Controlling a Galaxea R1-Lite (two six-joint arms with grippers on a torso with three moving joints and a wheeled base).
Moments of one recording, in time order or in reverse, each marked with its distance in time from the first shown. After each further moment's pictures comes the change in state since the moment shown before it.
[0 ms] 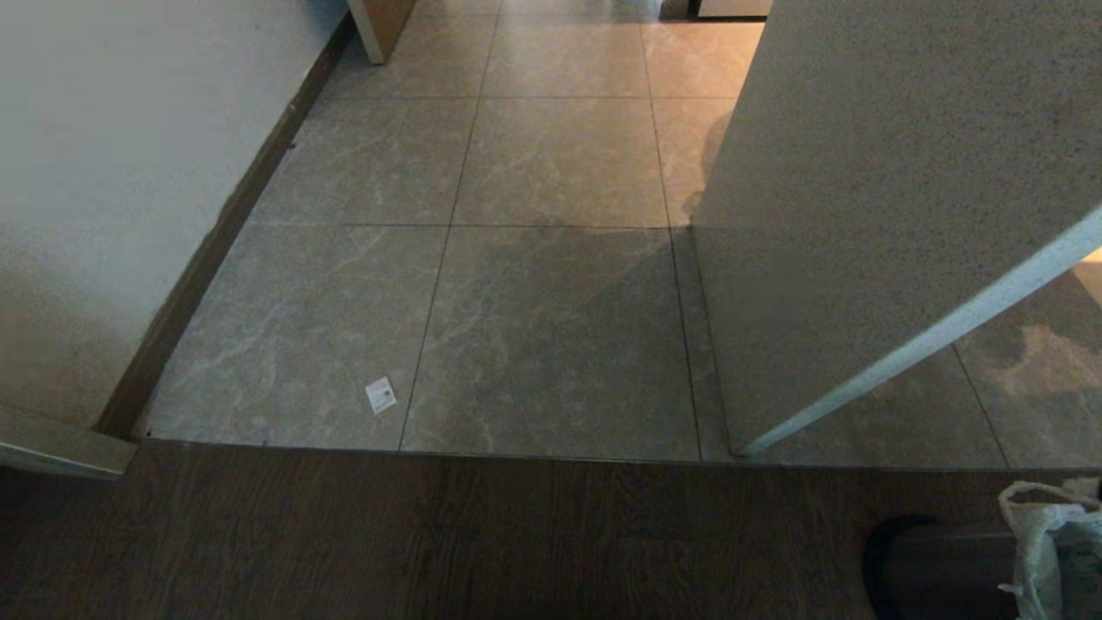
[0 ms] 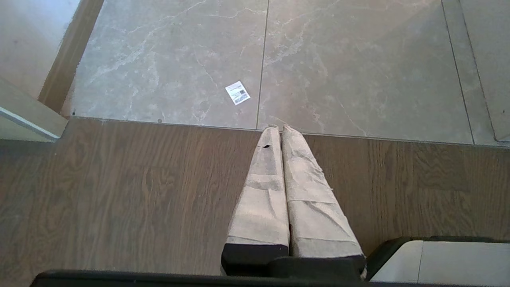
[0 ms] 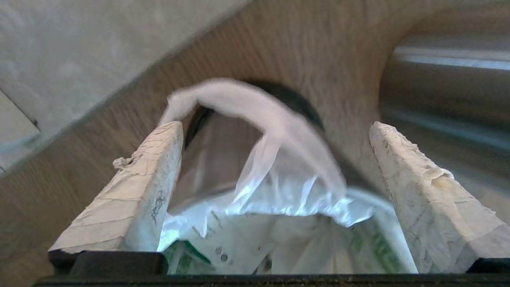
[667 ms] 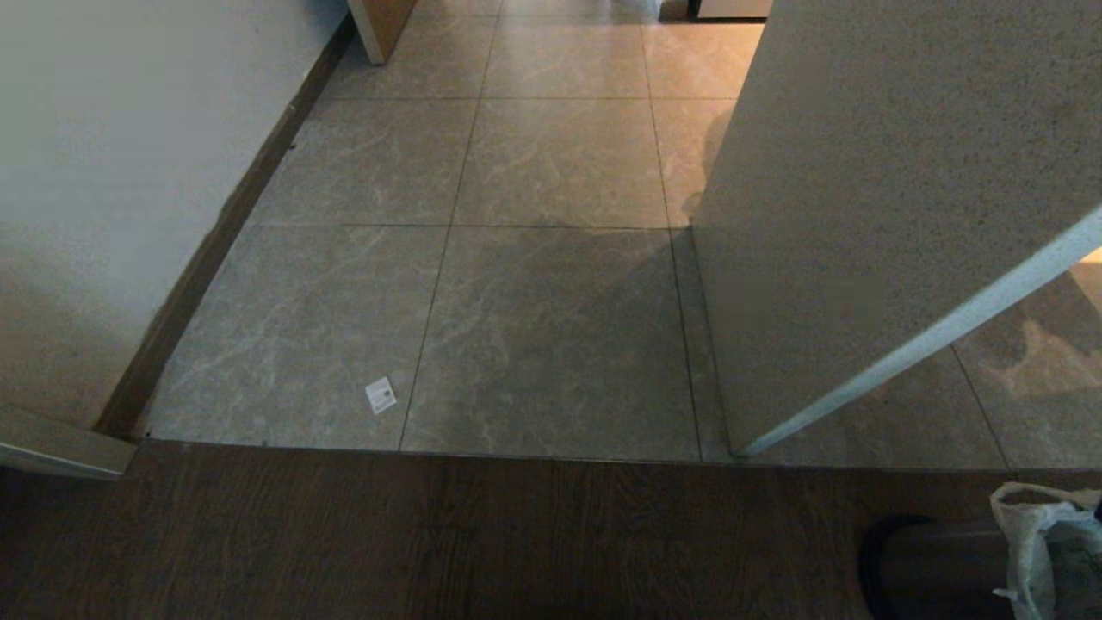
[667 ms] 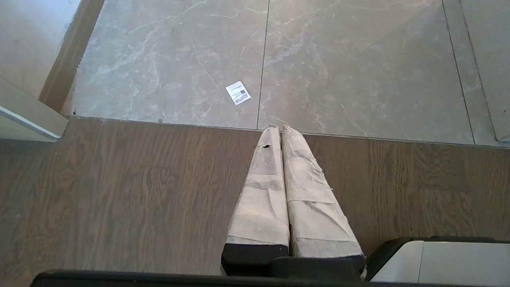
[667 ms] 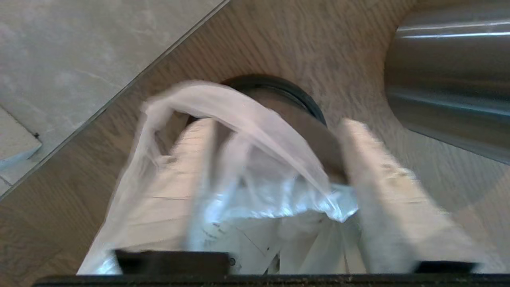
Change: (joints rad) left arm 0.000 0.000 0.000 0.000 0.000 0.000; right arm 0.017 0.027 0.017 -0.005 -0.035 0.072
